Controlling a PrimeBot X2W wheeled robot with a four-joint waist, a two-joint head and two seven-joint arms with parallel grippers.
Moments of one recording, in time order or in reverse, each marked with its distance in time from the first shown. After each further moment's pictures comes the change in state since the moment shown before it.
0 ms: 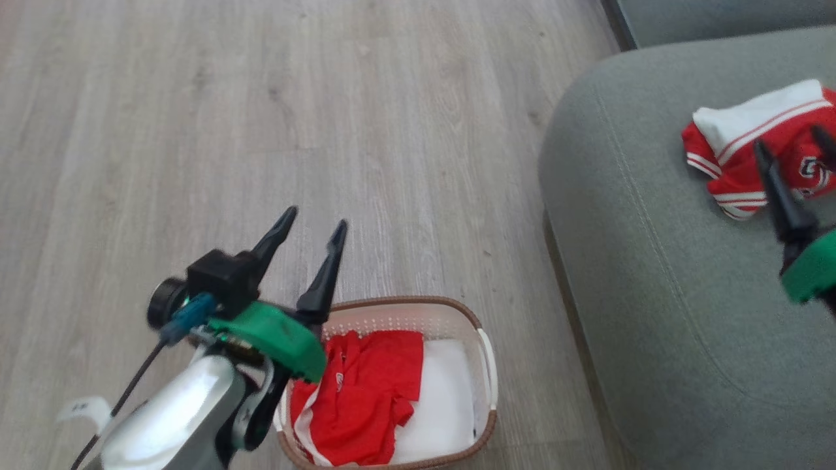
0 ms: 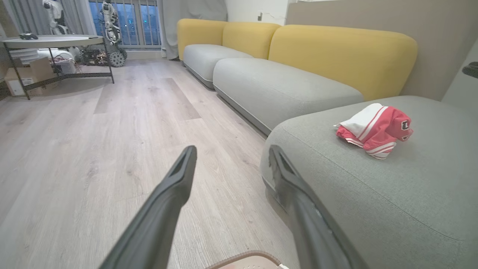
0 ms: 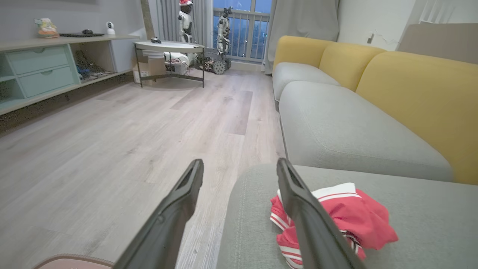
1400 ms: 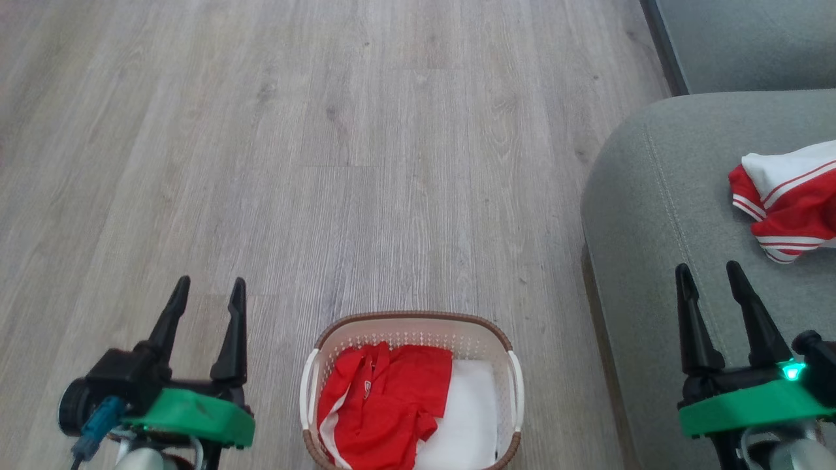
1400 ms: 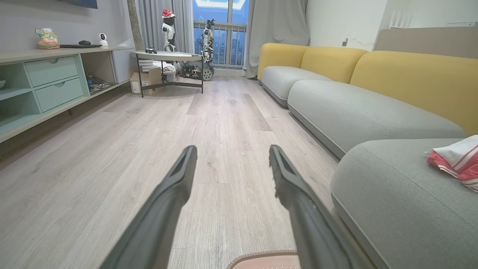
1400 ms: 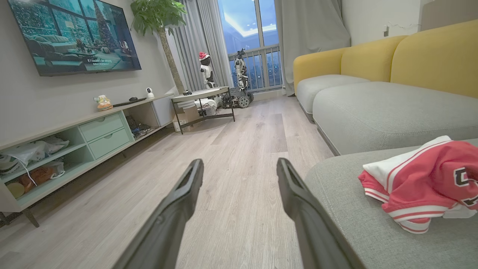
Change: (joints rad) left arm 0.432 -0.099 0.486 -0.107 0.261 -0.075 -0.018; right arm 0.406 0.418 -0.101 -0.178 -0.152 0.000 -0.273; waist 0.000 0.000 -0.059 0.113
